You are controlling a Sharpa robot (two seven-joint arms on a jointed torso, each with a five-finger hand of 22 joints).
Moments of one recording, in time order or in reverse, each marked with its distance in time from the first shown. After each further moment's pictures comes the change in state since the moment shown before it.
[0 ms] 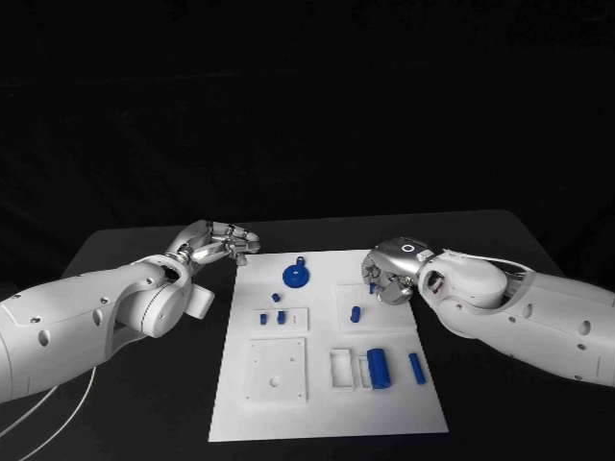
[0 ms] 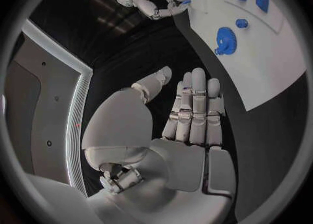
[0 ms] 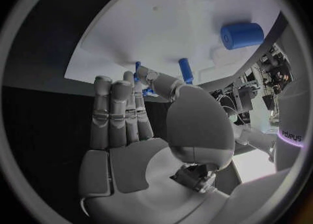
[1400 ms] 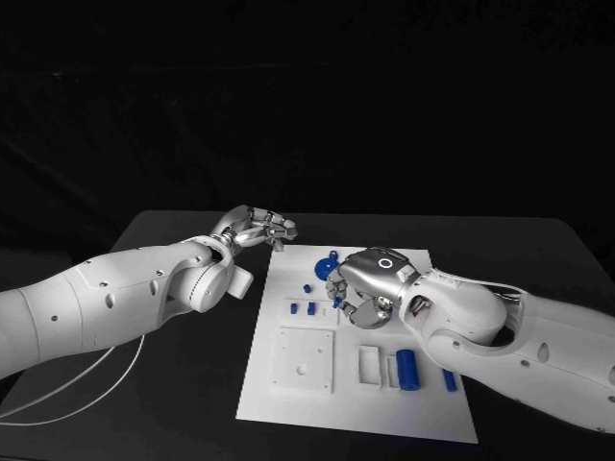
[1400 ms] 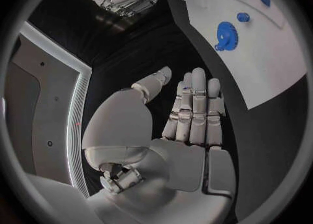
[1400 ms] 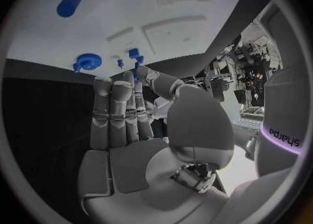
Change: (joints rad) left arm 0.000 0.029 0.000 -0.028 0.012 -0.029 0.001; left_hand -0.003 0.003 0.000 0.000 0.000 0.000 0.000 0.000 -0.001 -0.007 0.000 0.000 0.000 0.000 0.000 -0.004 0.004 -0.007 0.000 0.000 -0.004 0.002; right arm -0.010 0.101 -0.010 0.215 -0.044 -0.048 -0.014; right_hand -0.002 -0.002 0.005 0.000 0.000 0.003 -0.004 0.000 0.002 0.005 -0.002 -0.001 0.008 0.002 -0.002 0.005 0.002 0.000 0.007 0.000 0.004 0.000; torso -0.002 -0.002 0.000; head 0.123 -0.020
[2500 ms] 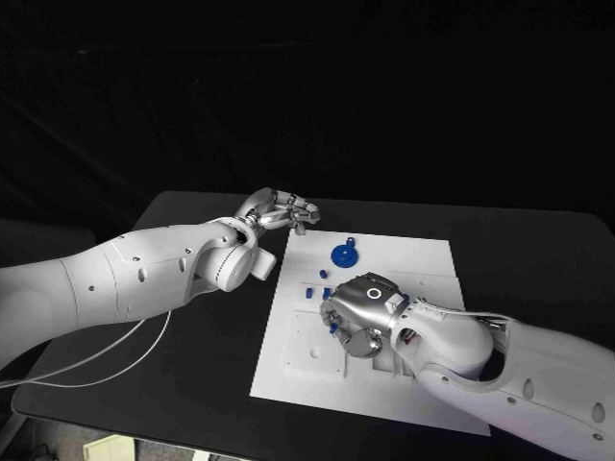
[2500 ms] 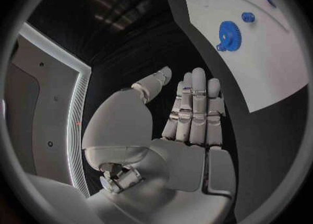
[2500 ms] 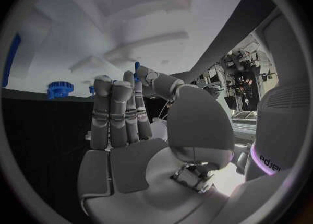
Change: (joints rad) left arm 0.000 0.023 0.000 -0.007 0.008 -0.025 -0.001; left_hand 0.000 0.000 0.000 0.000 0.000 0.000 0.000 0.000 -0.001 0.000 0.000 0.000 0.000 0.003 0.003 -0.004 0.004 0.000 0.000 0.000 -0.004 0.002; right arm -0.070 0.077 -0.068 -0.016 -0.102 0.011 -0.013; right_hand -0.001 -0.001 0.006 0.000 0.000 0.001 0.001 0.002 0.000 0.000 0.000 0.000 0.003 0.002 -0.002 0.000 0.001 0.000 0.001 0.002 0.004 0.000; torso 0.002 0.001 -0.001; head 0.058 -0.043
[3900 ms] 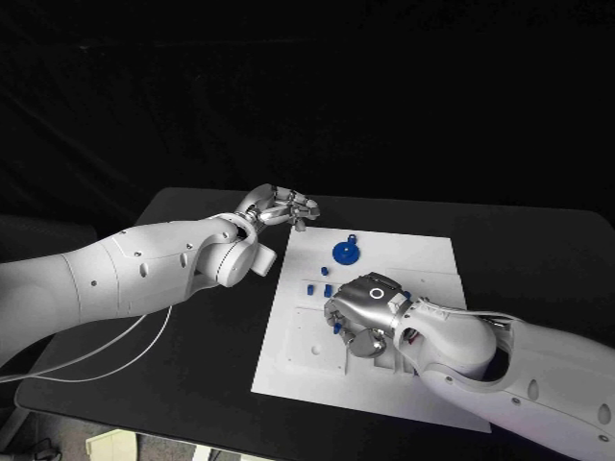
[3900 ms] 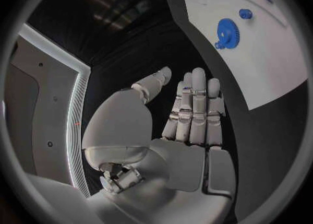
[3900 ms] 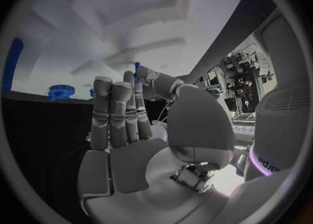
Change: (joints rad) left arm 0.000 0.001 0.000 -0.011 0.001 0.001 -0.002; left_hand -0.004 0.004 0.000 0.000 0.000 -0.002 -0.002 0.002 -0.001 0.000 0.000 0.000 0.000 0.000 0.000 -0.008 0.004 0.000 0.000 0.000 -0.004 0.002; right arm -0.002 -0.010 -0.003 0.009 -0.011 0.020 -0.003; right_hand 0.000 0.000 0.000 0.000 0.000 -0.001 -0.001 -0.001 0.001 0.000 0.000 0.000 0.005 0.001 -0.001 0.005 0.000 0.000 0.004 0.000 0.000 0.000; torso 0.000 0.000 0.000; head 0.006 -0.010
